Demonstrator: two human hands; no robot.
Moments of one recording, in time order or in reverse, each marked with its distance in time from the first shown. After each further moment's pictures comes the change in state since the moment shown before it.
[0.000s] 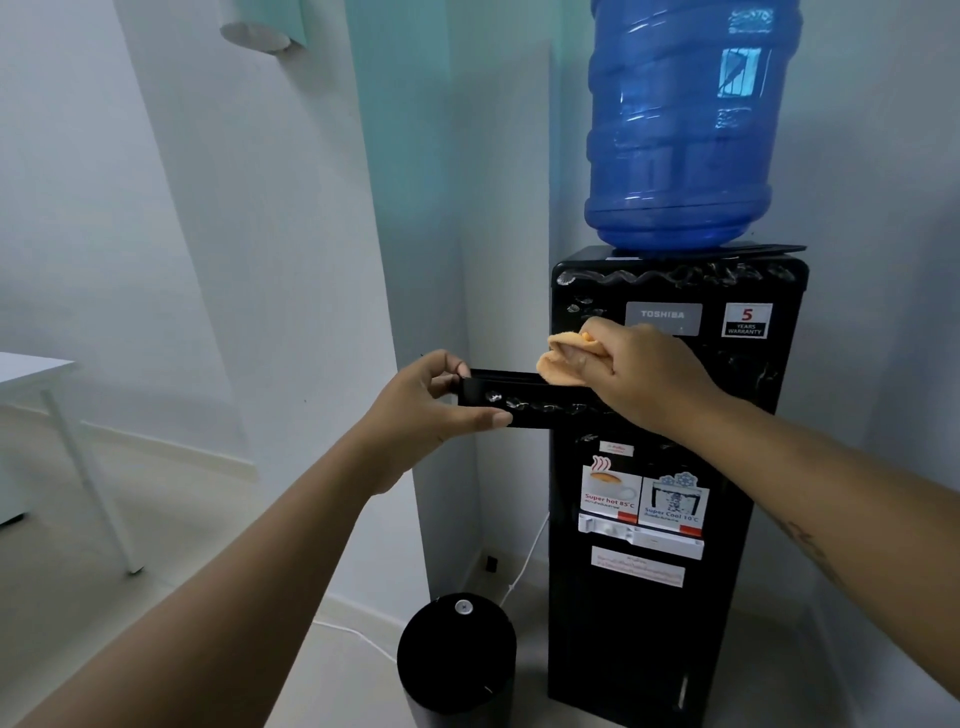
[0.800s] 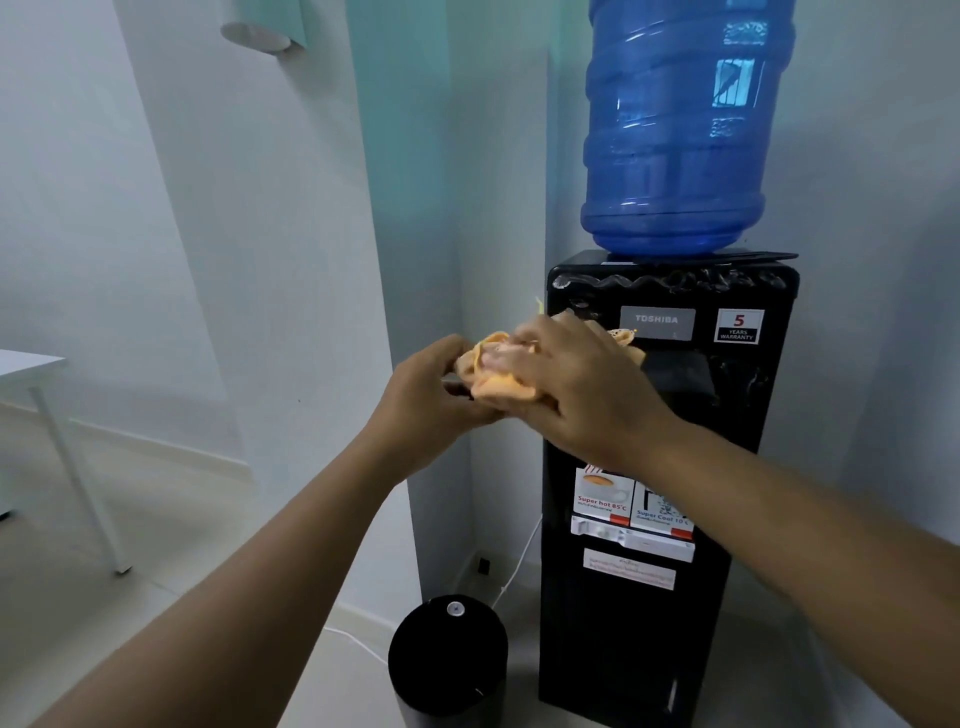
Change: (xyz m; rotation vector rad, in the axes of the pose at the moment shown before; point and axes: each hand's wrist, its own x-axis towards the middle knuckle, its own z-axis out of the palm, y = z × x) left_hand -0.002 0.012 0.012 0.263 0.086 0.264; right_hand -0.005 -0.044 0.006 -0.013 0.125 -0.430
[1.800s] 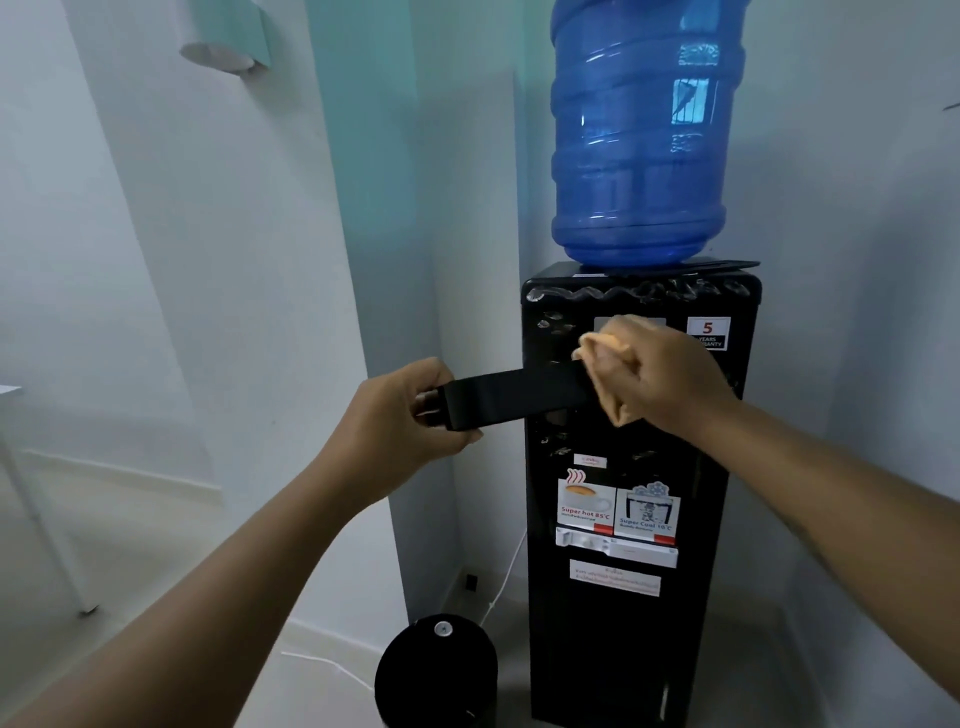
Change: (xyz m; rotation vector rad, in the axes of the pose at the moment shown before) left_hand -0.005 0.005 -0.008 0.114 -0.049 0.100; right_hand -0.035 0.077 -0.024 -0.019 0.063 0.356
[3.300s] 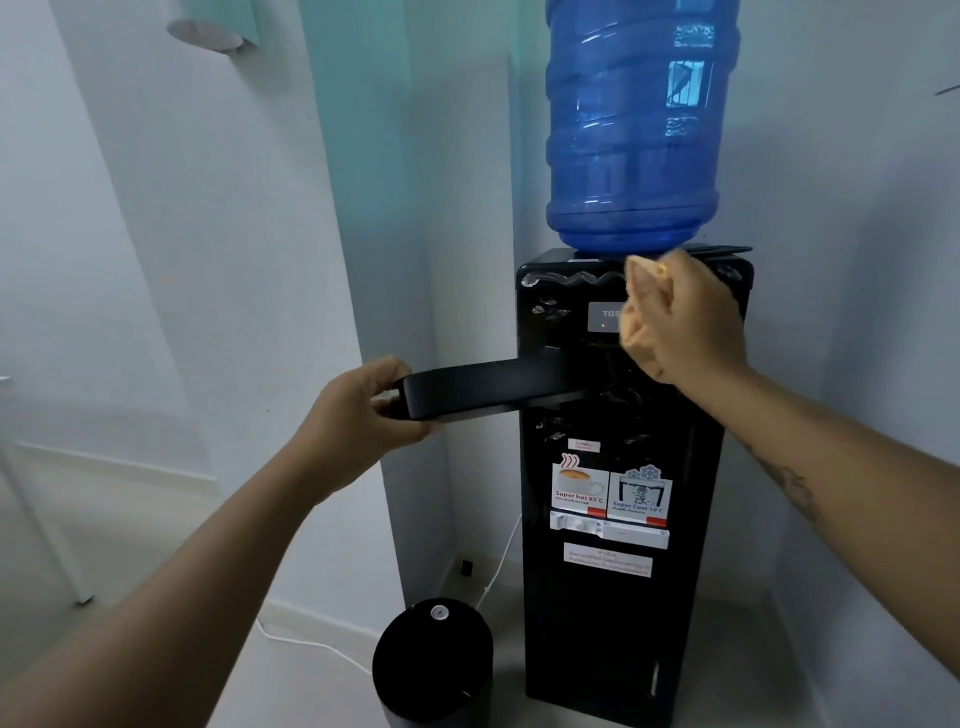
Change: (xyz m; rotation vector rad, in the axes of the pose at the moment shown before) left_hand -0.011 -0.020 -0.017 -0.070 -0.007 -0.201; right_hand 0.015 0.008 -0.008 0.032 0.266 0.371
